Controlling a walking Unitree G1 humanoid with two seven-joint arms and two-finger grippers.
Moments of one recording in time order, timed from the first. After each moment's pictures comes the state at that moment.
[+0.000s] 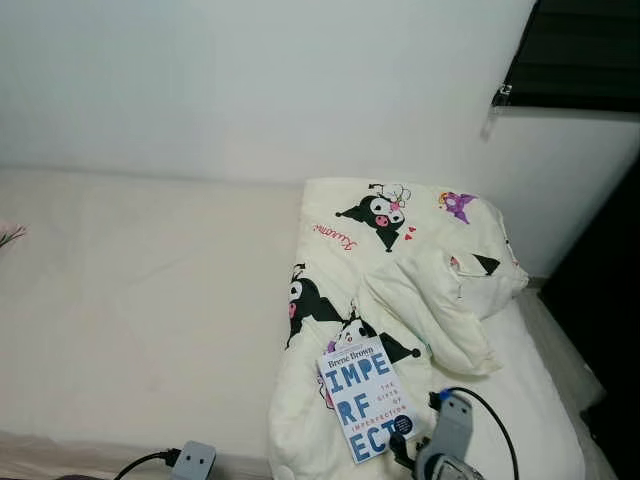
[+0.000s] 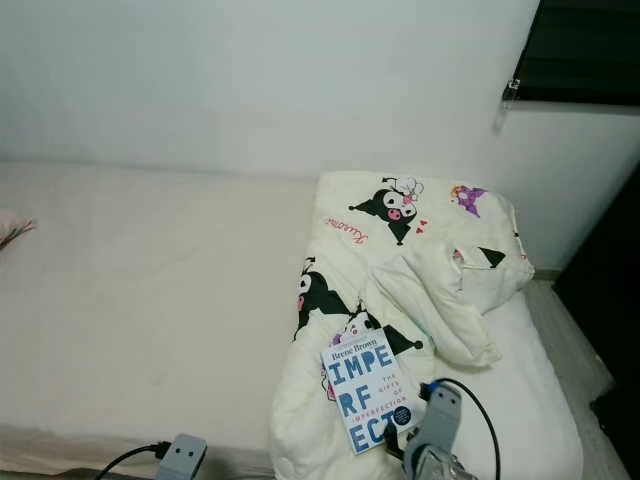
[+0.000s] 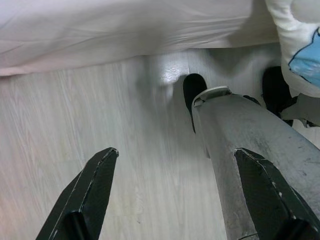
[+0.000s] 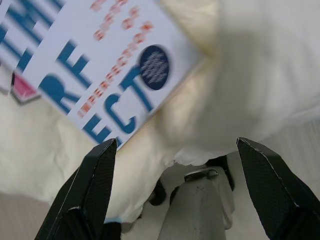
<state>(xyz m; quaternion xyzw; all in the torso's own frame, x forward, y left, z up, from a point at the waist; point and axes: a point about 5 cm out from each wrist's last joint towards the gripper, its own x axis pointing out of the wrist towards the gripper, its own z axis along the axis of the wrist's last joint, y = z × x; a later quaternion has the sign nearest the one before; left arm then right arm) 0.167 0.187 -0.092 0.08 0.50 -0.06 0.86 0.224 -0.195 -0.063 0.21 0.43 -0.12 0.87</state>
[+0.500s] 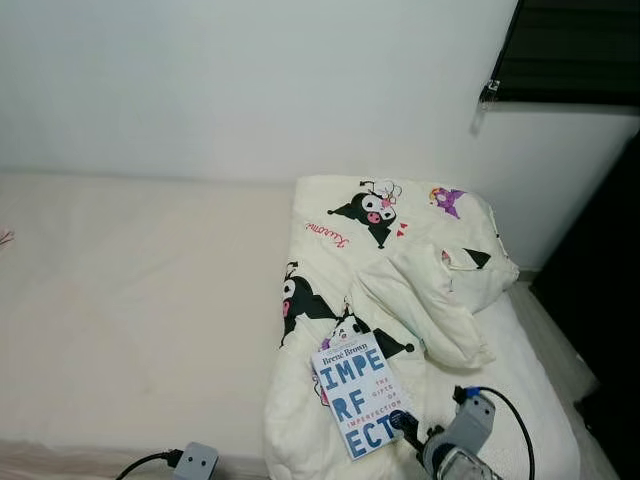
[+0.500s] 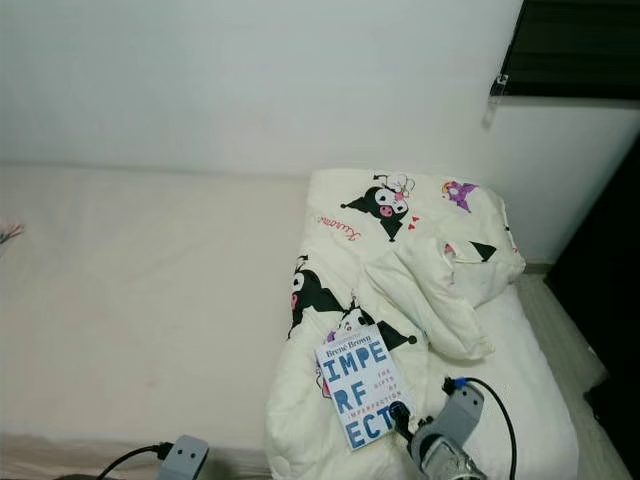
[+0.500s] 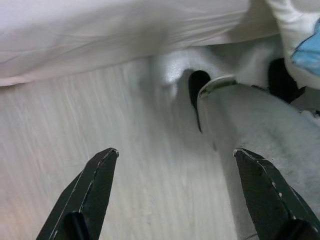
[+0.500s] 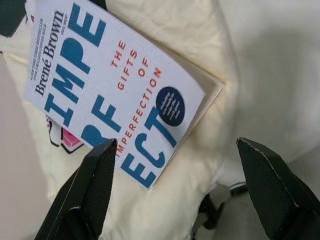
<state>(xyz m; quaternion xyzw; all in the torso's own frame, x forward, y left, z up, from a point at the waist) 0.167 0.187 -0.092 0.10 0.50 -0.07 0.86 0.238 -0.199 -0.052 0.32 0.37 -0.14 0.86</state>
